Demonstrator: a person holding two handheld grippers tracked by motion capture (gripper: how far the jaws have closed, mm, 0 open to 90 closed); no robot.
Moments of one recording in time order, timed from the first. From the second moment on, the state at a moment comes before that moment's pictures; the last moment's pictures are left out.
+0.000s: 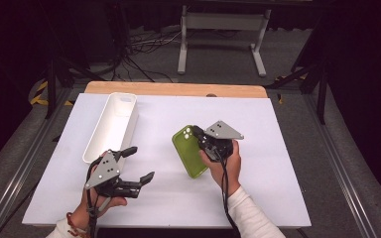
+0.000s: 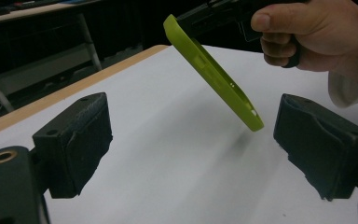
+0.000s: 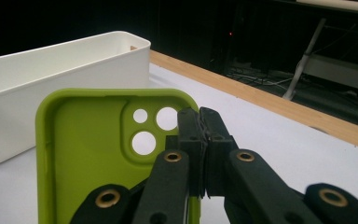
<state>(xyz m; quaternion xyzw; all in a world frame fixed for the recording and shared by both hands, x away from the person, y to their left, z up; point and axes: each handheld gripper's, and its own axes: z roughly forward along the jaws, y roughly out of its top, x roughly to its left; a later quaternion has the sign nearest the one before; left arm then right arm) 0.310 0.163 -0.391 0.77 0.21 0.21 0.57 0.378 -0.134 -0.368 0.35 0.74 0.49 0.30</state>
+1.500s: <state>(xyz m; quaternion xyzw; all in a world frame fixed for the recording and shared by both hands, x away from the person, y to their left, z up) 0.339 0.125 -0.393 0.72 0.31 0.14 0.61 0.345 -0.110 -0.376 0.31 0.71 0.53 0.35</state>
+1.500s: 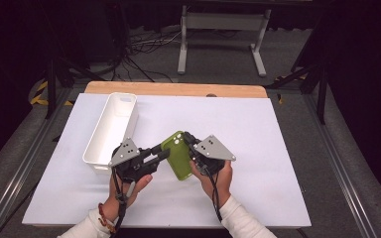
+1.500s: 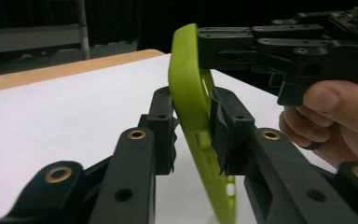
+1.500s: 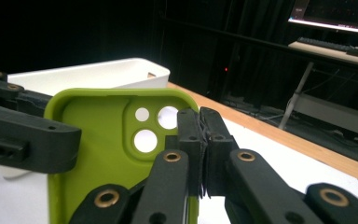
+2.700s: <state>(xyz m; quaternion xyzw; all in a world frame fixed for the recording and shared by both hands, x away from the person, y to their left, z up) 0.345 0.137 -0.378 0.73 0.27 0.21 0.59 0.330 -0.118 -0.367 0.27 0.72 0.54 0.34</state>
